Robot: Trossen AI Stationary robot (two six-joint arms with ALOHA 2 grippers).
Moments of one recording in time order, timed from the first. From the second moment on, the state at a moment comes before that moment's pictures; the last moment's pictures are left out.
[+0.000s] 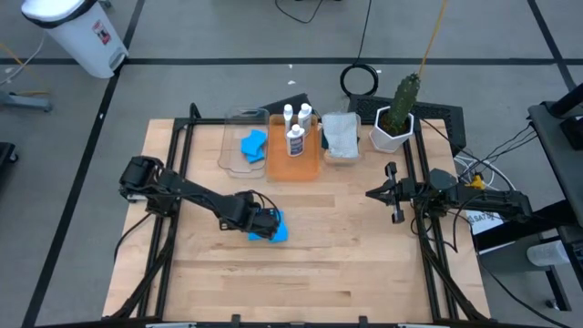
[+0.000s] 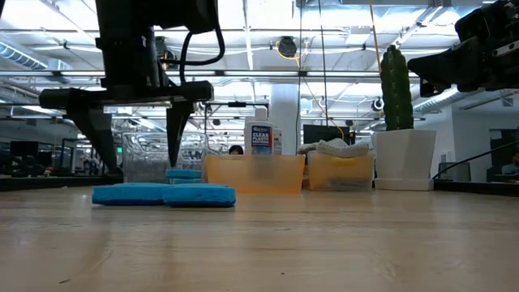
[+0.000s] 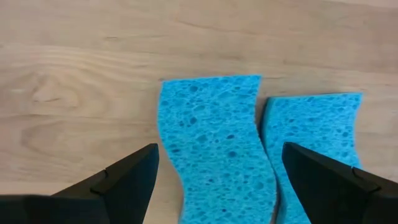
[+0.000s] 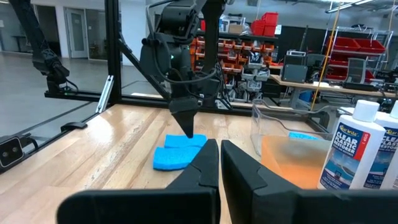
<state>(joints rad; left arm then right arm) -0.27 1.77 1.16 -0.94 -0.22 -1.92 -0.11 0.03 0.02 0.08 -0.19 -0.07</state>
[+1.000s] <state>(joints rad) -0.23 1.89 1.16 -0.81 -0.13 -1.73 -0.10 0.03 0.02 0.08 -0.19 -0.07</state>
